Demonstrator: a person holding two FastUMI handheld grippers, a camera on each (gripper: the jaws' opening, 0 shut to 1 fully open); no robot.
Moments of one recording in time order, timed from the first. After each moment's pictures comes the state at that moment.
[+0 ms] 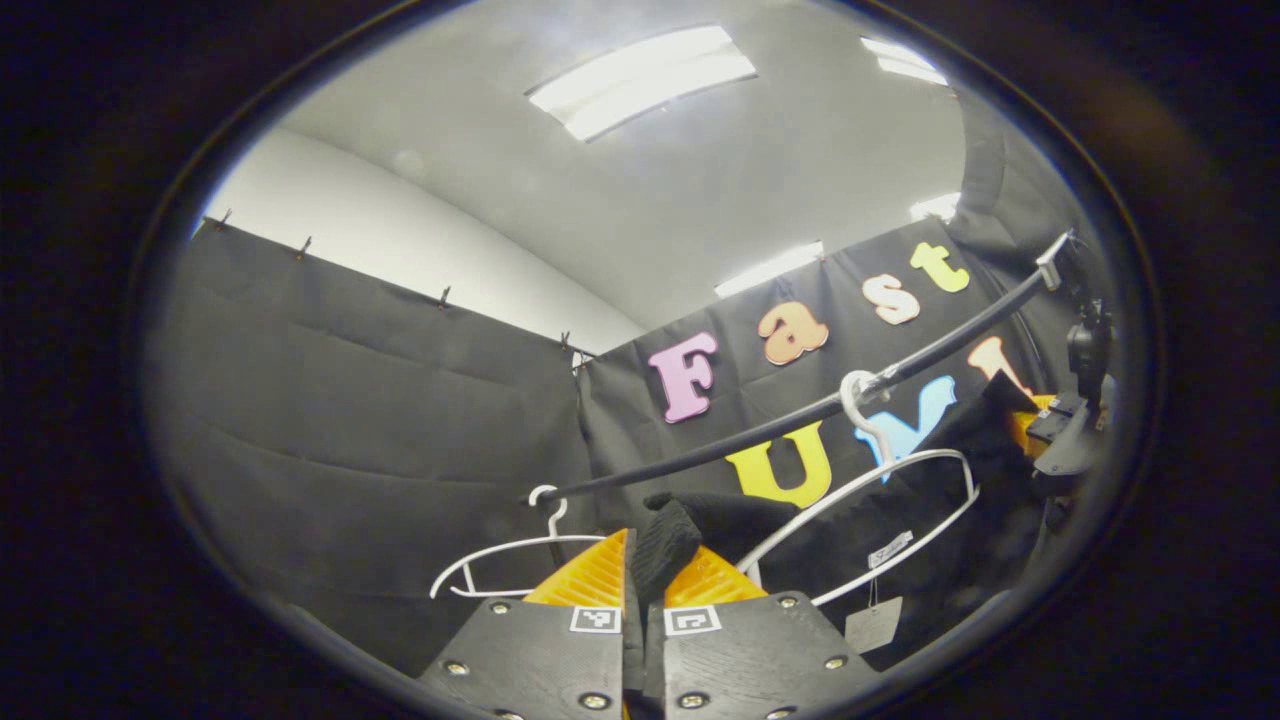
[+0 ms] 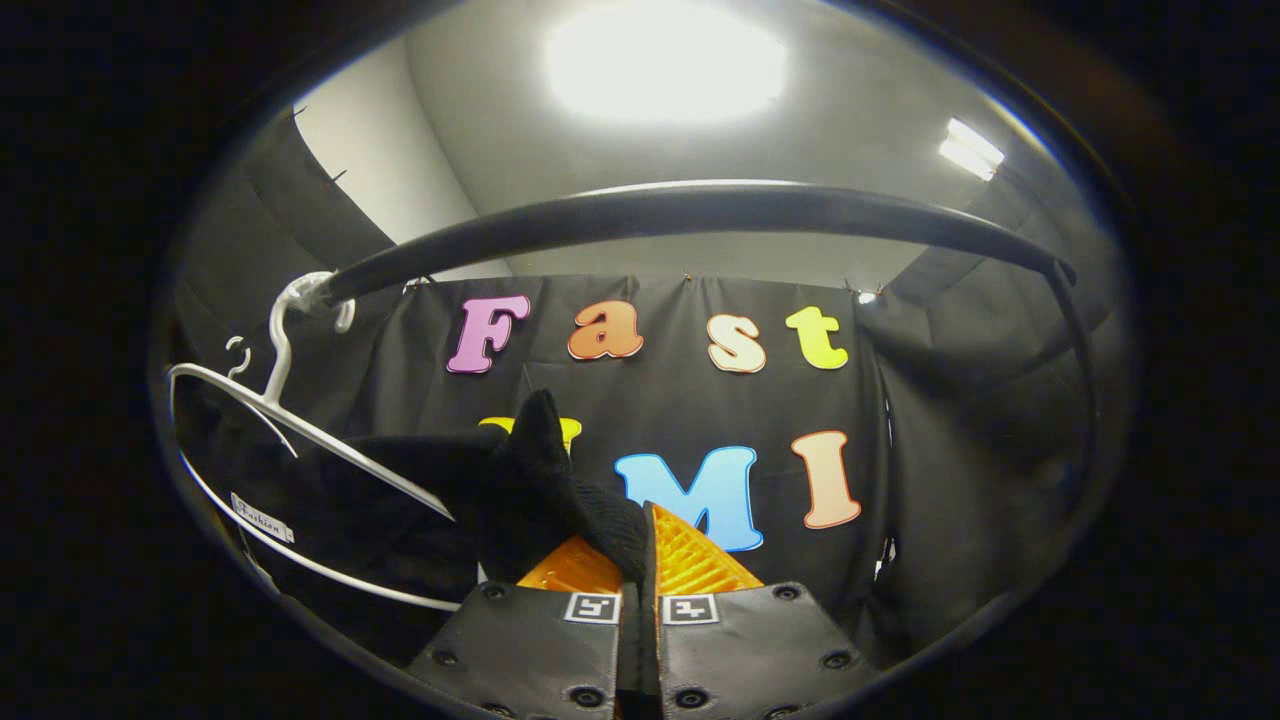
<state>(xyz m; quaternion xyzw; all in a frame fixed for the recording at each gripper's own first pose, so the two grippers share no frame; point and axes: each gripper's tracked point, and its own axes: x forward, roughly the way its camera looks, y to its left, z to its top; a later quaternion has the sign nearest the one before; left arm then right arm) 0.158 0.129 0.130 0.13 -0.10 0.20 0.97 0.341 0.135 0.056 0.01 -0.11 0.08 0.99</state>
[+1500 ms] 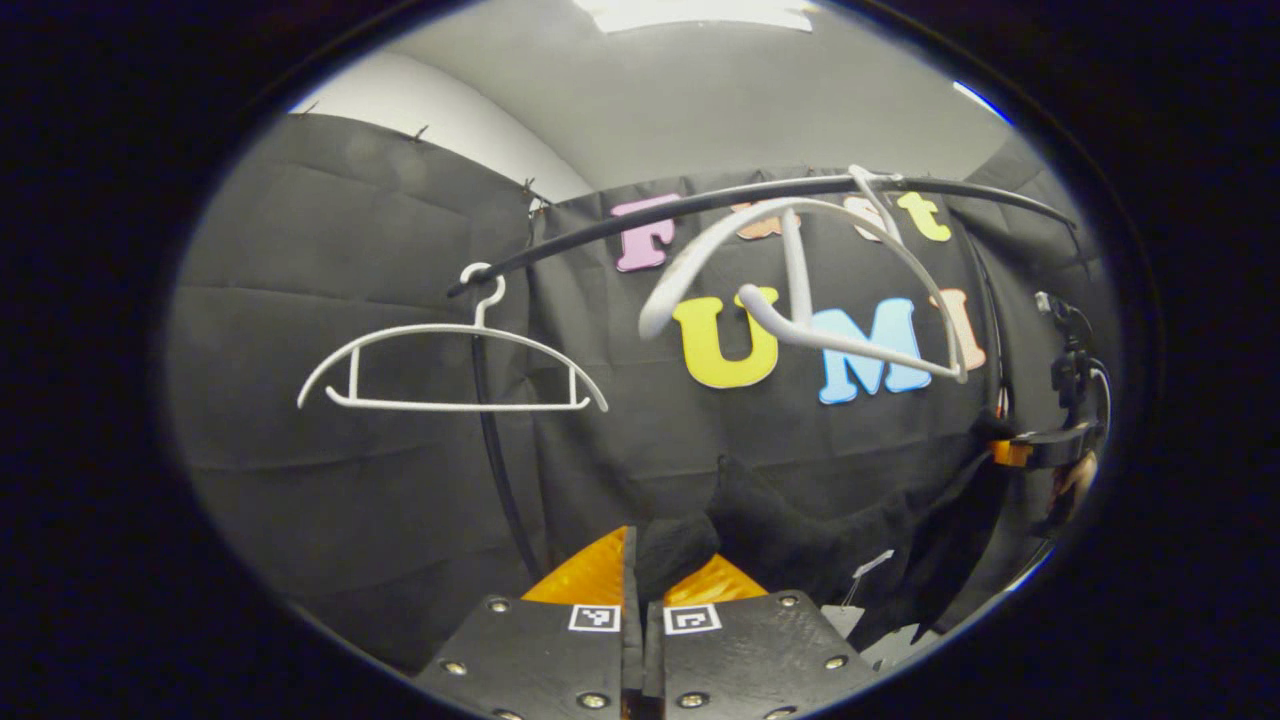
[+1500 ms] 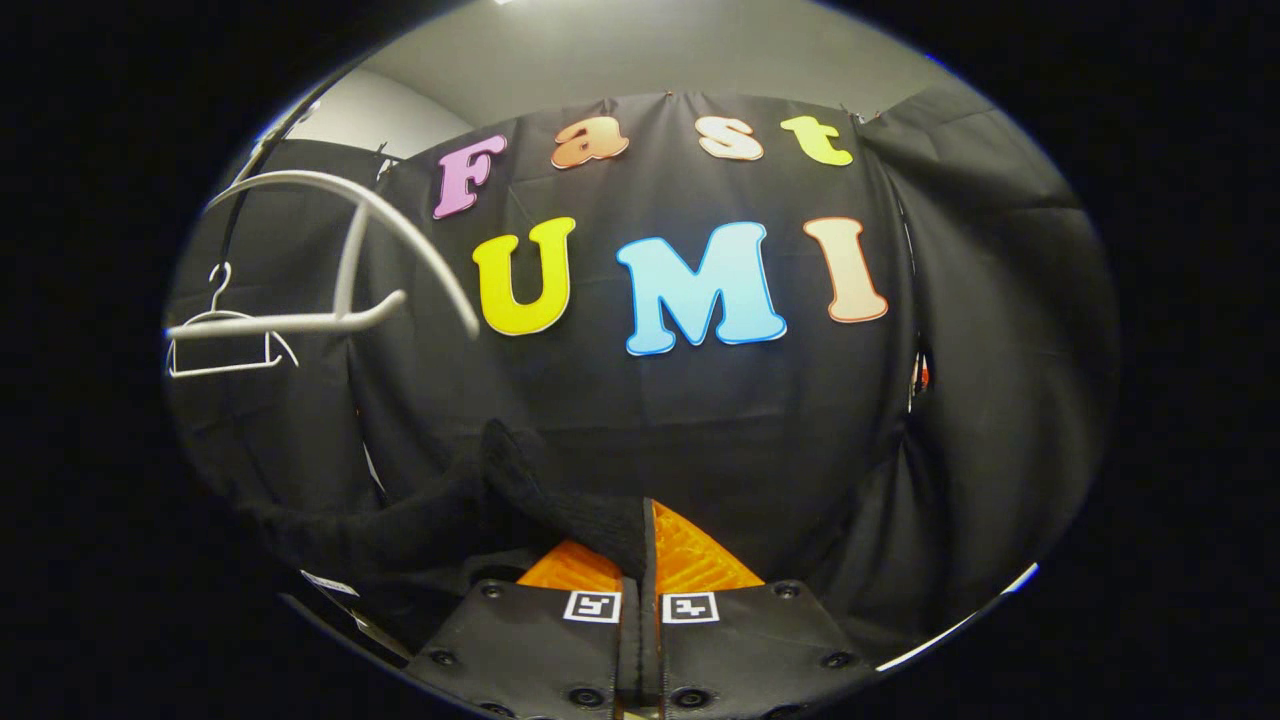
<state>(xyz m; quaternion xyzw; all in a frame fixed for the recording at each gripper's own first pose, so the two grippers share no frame) 0.189 0.164 -0.085 0.03 0.09 0.11 0.99 0.325 0.136 -0.151 0.04 0.17 0.12 0.98</state>
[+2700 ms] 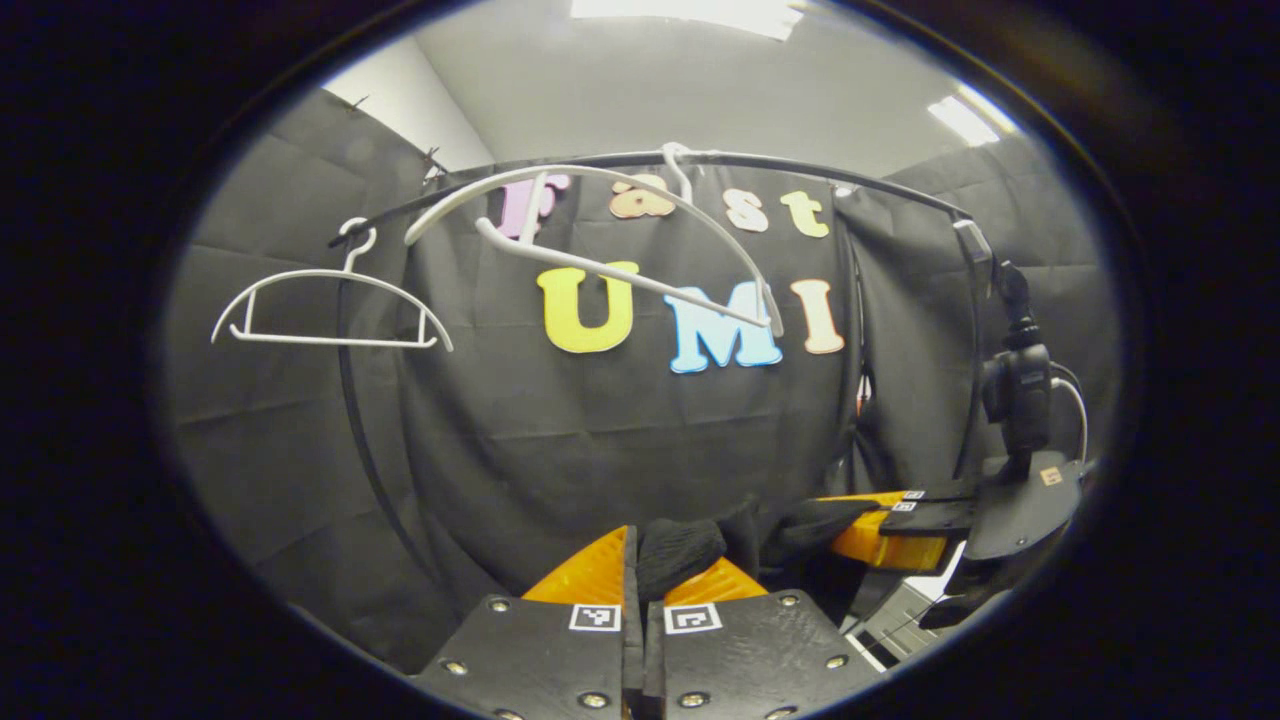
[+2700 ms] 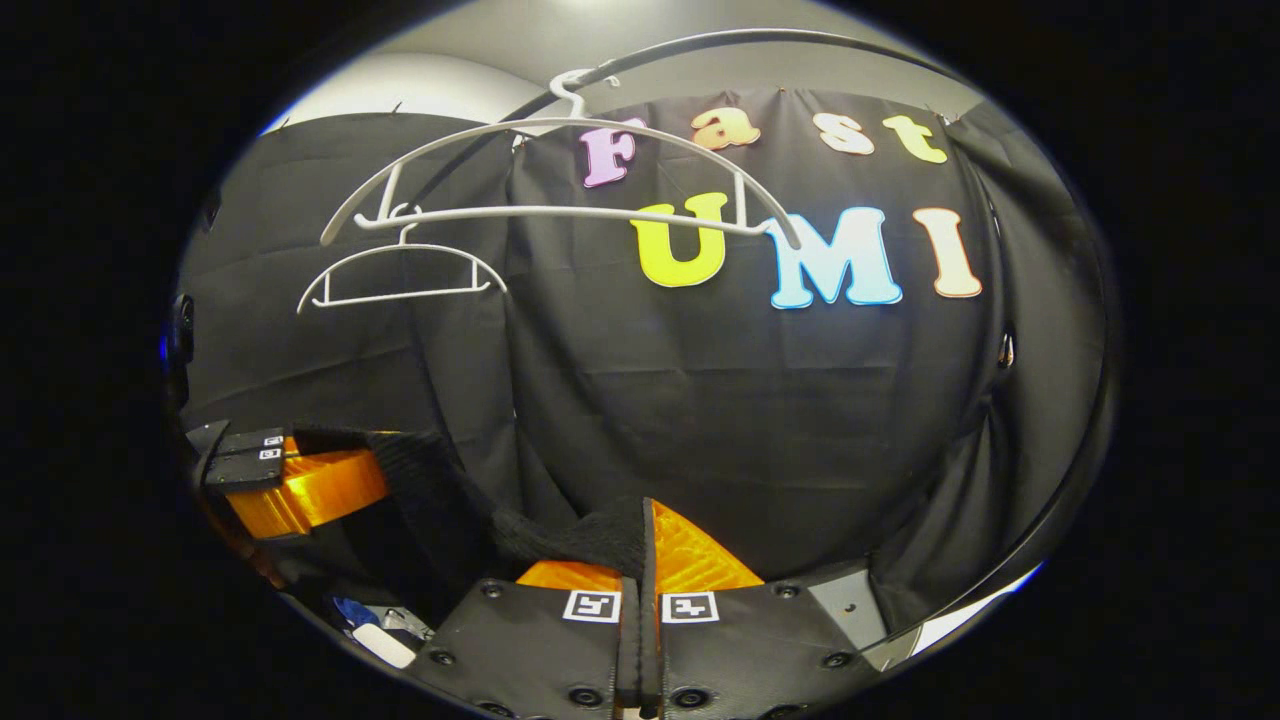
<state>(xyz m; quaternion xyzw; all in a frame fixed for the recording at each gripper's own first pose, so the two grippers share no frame) 0.132 0.020 -0.133 -0.03 0.11 -0.09 0.99 0.110 0.245 -0.156 0.03 0.20 0.28 0.94</state>
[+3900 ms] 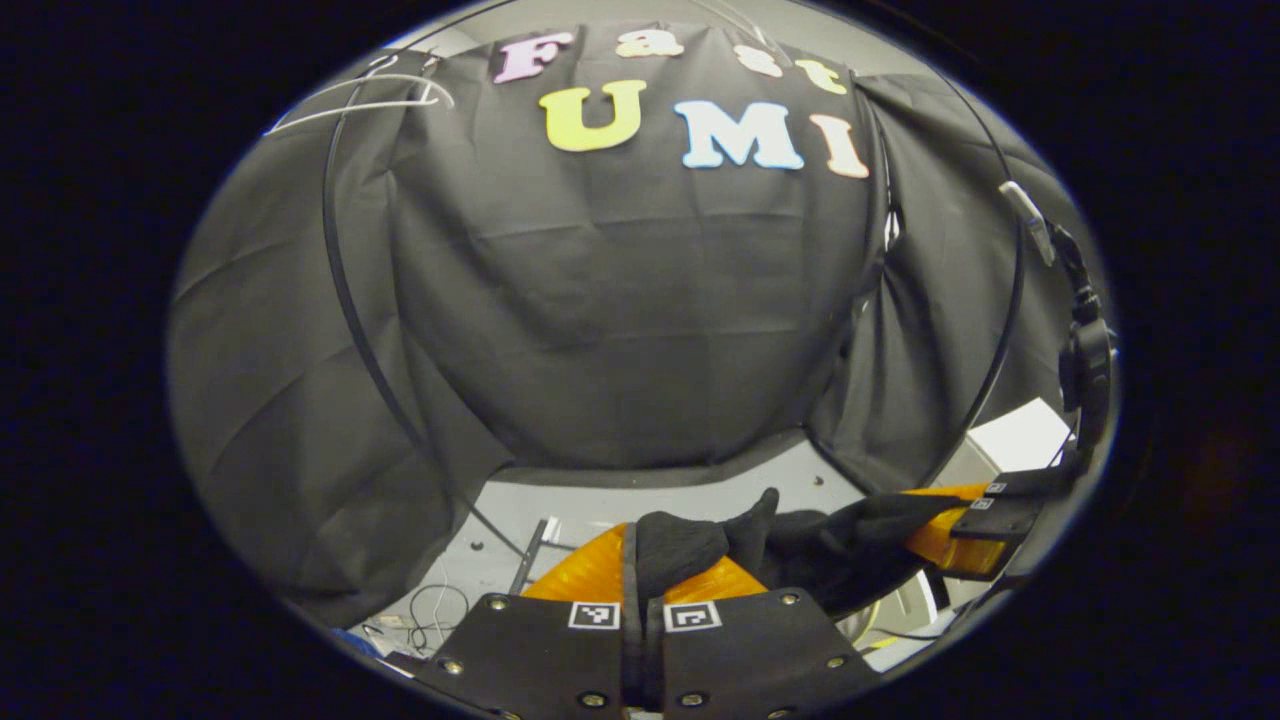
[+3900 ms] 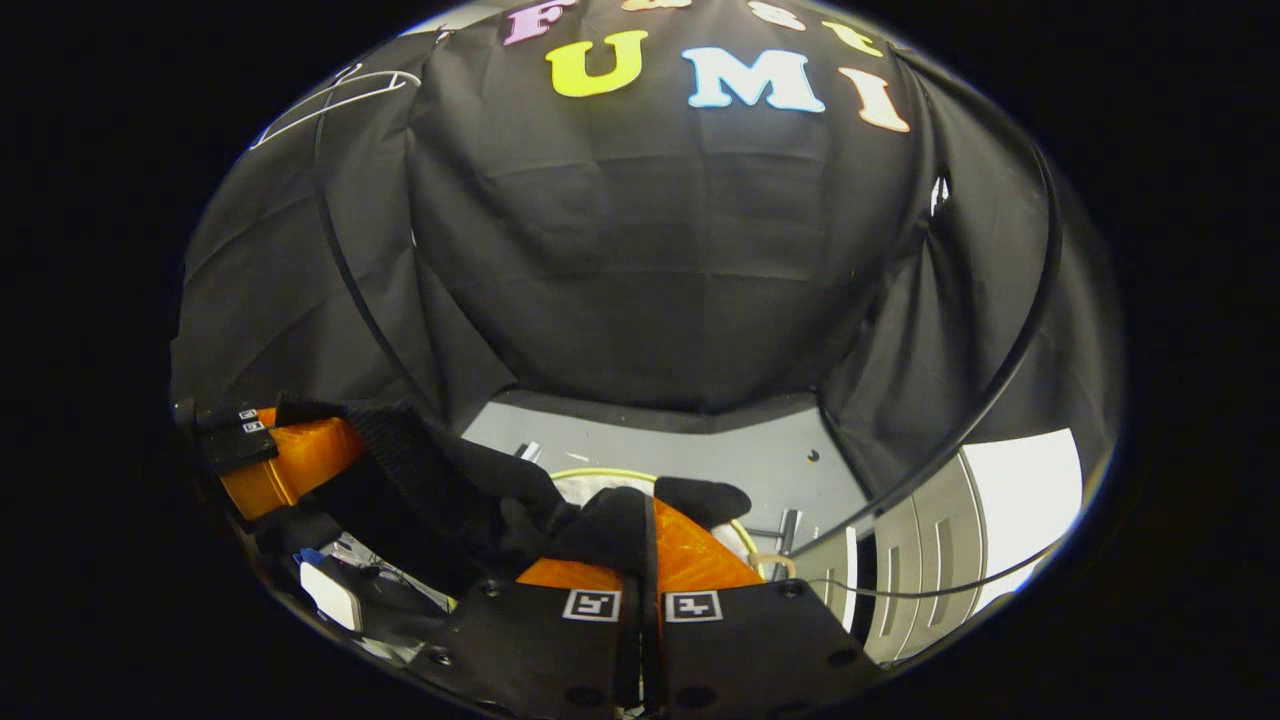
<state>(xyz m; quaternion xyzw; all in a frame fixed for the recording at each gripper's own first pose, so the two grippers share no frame) 0.065 0.012 -0.477 -0.01 0.35 -0.06 0.93 0.013 0.192 -0.451 -0.03 0.43 0.14 0.89</state>
